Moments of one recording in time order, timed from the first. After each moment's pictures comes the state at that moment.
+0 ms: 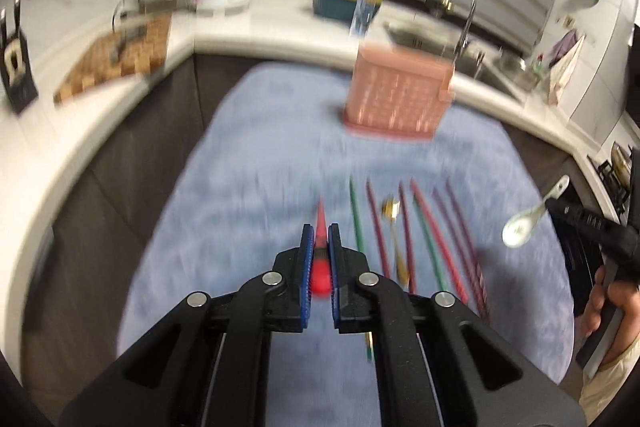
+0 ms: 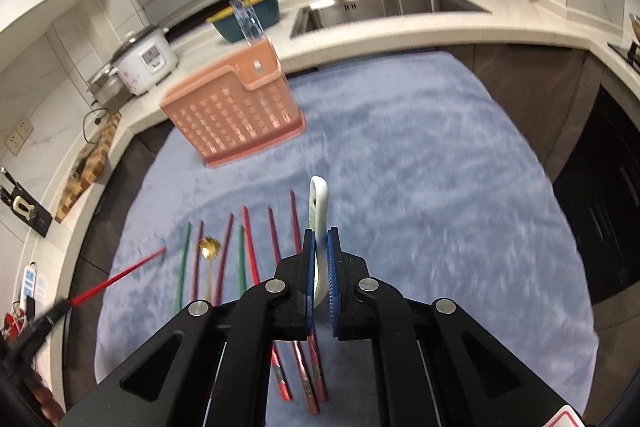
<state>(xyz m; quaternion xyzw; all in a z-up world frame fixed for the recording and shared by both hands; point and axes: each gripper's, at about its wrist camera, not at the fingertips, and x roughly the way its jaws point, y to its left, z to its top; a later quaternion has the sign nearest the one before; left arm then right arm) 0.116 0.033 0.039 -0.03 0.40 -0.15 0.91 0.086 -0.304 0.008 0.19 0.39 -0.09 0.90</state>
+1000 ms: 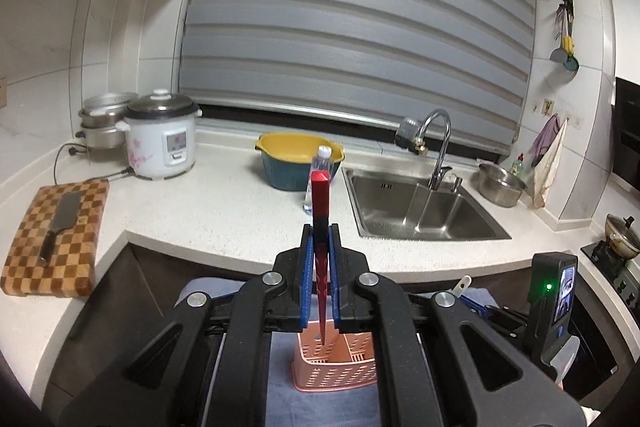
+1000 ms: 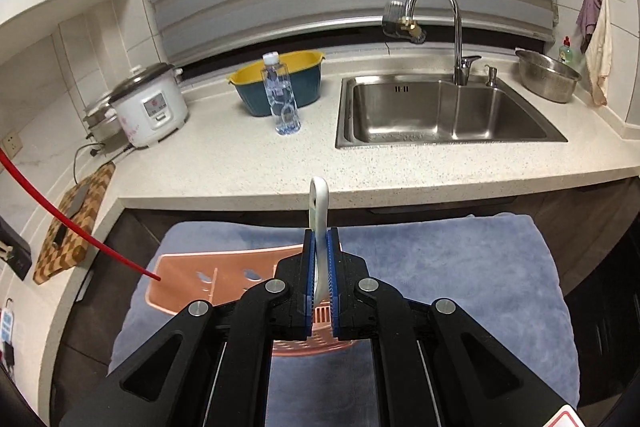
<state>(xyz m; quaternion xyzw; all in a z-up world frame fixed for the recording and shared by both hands) 0.326 -0.067 0.167 -0.04 0.22 -0.19 0.96 0.334 -0.310 0.060 0.11 0.34 -0.08 0.93</state>
